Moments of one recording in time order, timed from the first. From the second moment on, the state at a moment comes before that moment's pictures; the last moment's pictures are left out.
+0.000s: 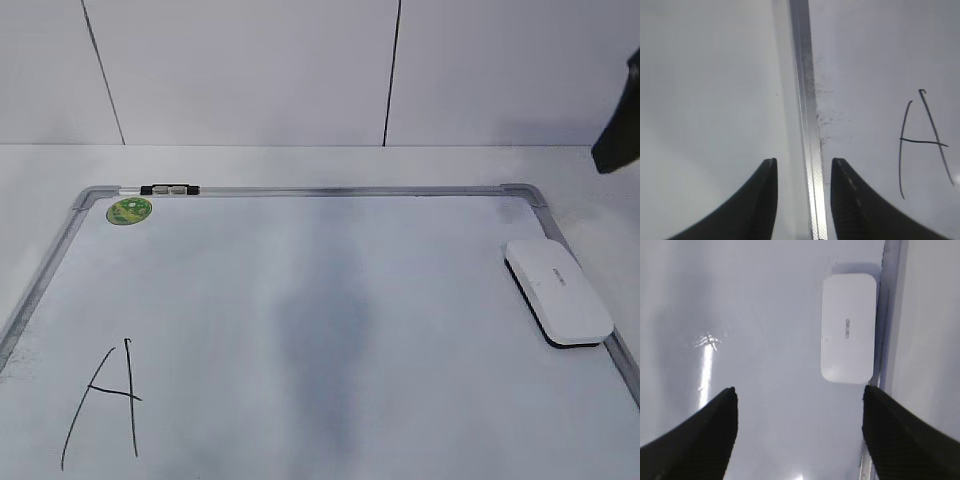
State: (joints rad) left arm -0.05 1.51 -1.21 -0.07 1.21 0.05; right arm 0.07 1.40 -1.34 0.18 1.23 -0.10
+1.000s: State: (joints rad) left arm -0.05 0.88 -1.04 -0.16 1.24 0.06; right arm 0.07 0.71 -0.86 0.10 1.25 -0.10
